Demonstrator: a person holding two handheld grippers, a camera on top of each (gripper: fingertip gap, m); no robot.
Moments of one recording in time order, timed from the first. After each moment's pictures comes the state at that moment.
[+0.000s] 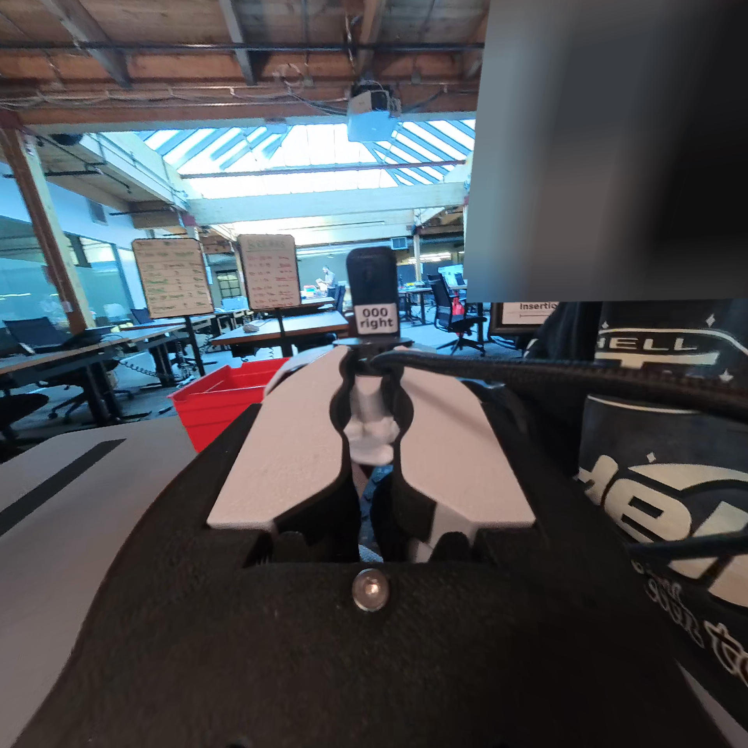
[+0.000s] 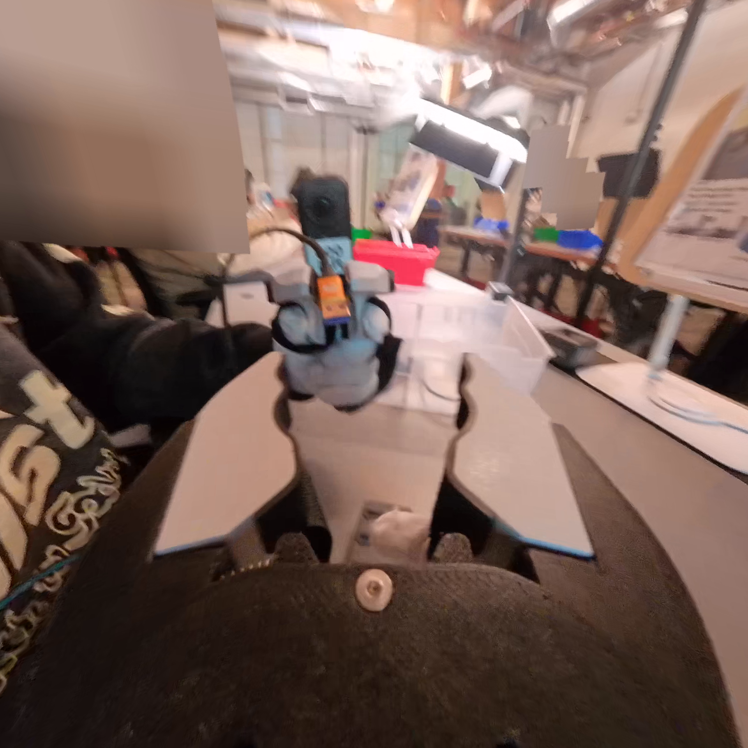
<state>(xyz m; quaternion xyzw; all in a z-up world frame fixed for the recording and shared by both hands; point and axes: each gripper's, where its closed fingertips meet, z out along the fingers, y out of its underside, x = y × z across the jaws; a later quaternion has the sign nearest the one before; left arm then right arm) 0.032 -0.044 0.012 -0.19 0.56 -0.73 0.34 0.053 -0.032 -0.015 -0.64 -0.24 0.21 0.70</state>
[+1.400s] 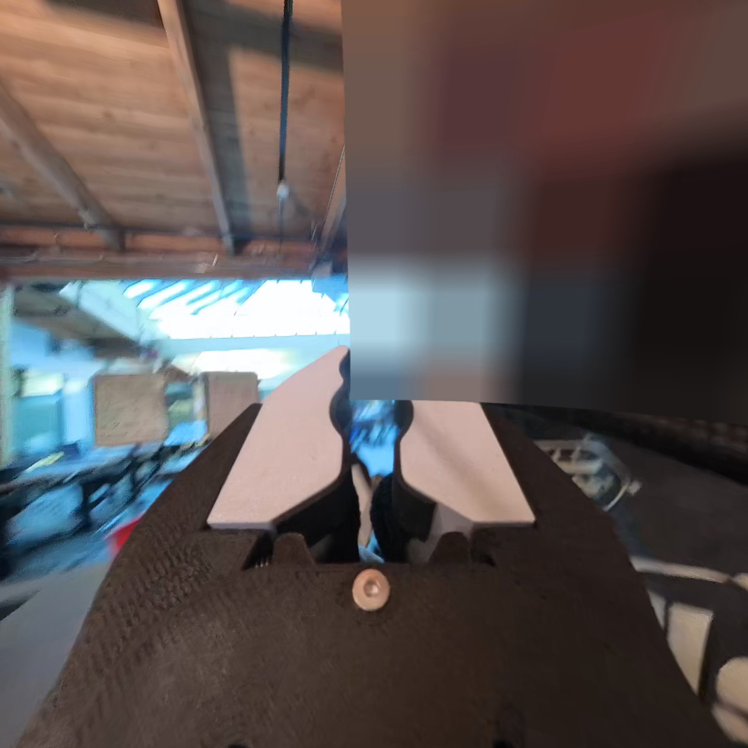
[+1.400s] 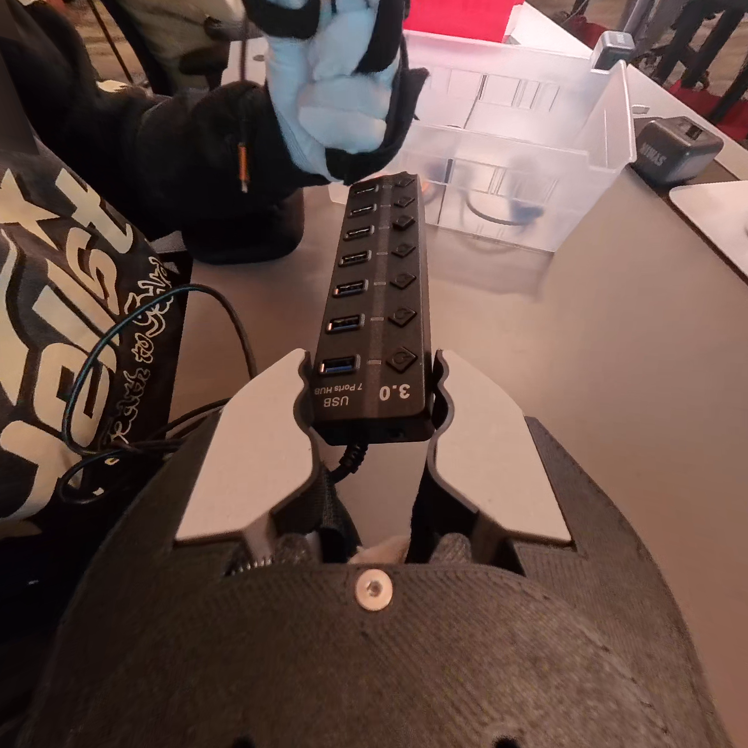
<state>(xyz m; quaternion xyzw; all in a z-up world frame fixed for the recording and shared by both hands) -0.018 -0.029 0.070 -0.09 0.42 -0.84 0.32 0.093 -0.076 -0.076 -0.79 -0.33 0.20 0.48</state>
